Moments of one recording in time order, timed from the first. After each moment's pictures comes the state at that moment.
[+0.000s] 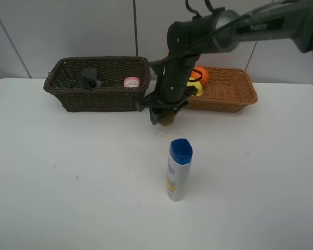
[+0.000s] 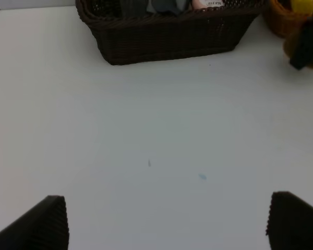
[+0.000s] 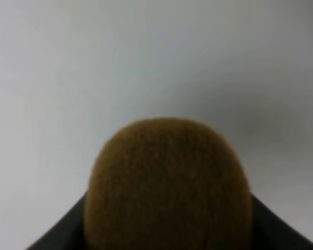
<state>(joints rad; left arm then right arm) -0.15 -0.01 -0.51 -0.07 1.06 0.00 0.61 2.26 -1.72 0.02 0.95 0.02</state>
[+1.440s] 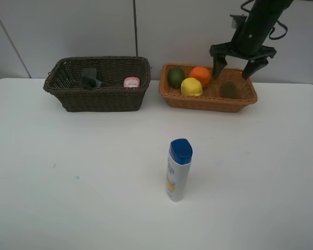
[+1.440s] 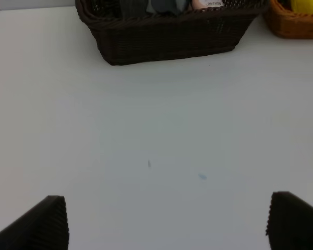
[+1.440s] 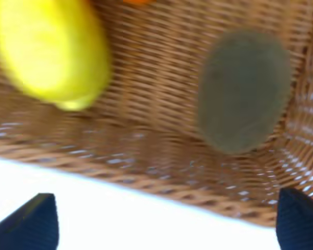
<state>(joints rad) -0.15 -0.01 -0.51 -0.07 1.06 0.00 0.21 2.17 -1.92 0.00 1.21 0.02</state>
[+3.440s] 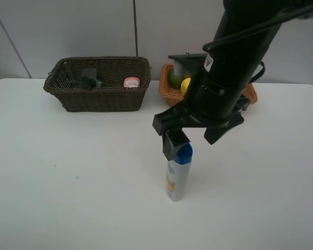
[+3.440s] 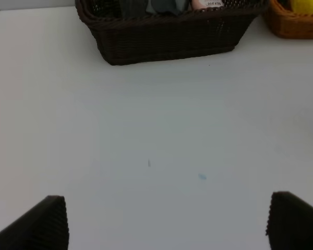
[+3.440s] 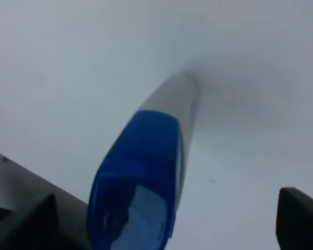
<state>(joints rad) -0.15 -0.01 -0.51 -0.07 1.06 0.00 0.79 1.63 -1.21 0.07 1.13 0.22</state>
